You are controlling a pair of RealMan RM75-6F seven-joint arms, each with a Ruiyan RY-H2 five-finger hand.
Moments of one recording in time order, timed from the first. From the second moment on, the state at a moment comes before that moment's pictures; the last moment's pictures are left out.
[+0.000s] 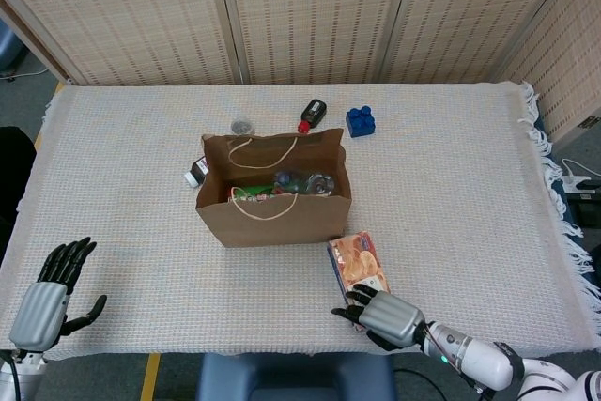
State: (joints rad) left arm -0.08 -1.21 0.02 -1.57 1.64 1.56 -0.12; right arm 0.69 -1.12 -0.18 -1.90 -1.64 0.71 -0.15
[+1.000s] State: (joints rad) left arm -0.08 -1.22 0.02 -1.57 1.64 1.56 -0.12; right arm 0.53 -1.01 -0.16 -1.89 -1.62 1.02 -0.03
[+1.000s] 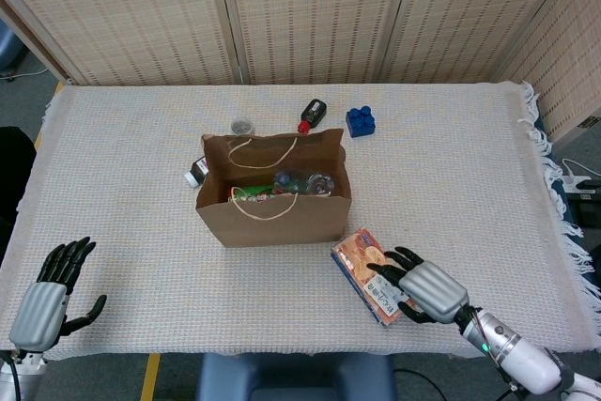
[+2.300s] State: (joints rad) left arm -0.08 -1.21 0.03 -1.57 1.66 1.57 -0.15; right arm 0.40 -1.44 0.00 -2.11 -0.89 1.36 -0.66
